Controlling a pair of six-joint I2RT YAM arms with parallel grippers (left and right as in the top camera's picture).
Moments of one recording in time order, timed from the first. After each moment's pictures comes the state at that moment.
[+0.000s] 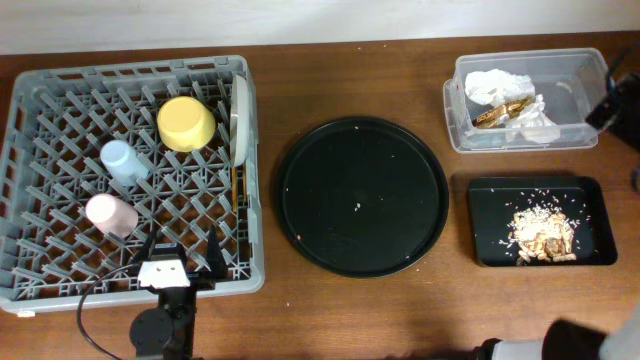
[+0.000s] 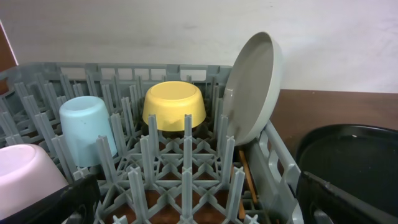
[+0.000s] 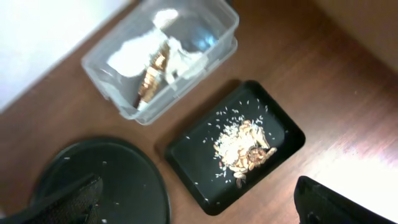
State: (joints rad) left arm 0.04 0.01 0.01 -0.08 0.01 -0.04; right arm -0.35 1.55 2.33 -1.69 0.10 0.36
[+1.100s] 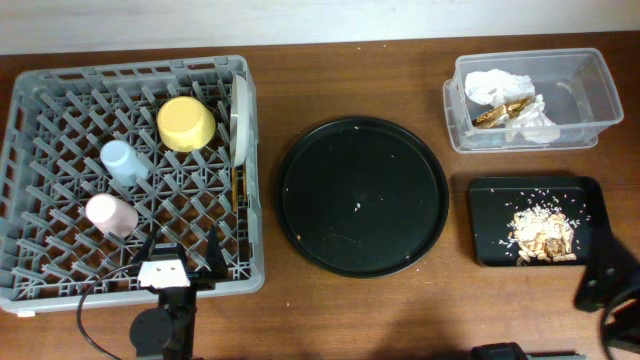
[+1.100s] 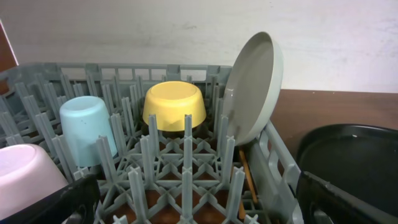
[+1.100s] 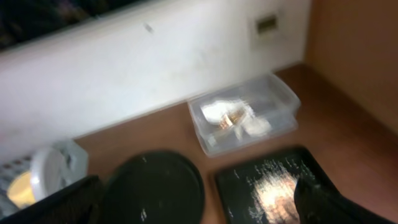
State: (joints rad) left arm 0.04 0.01 0.01 -0.08 0.01 -0.04; right arm 0.07 0.75 1.82 -1.41 0.20 0.32
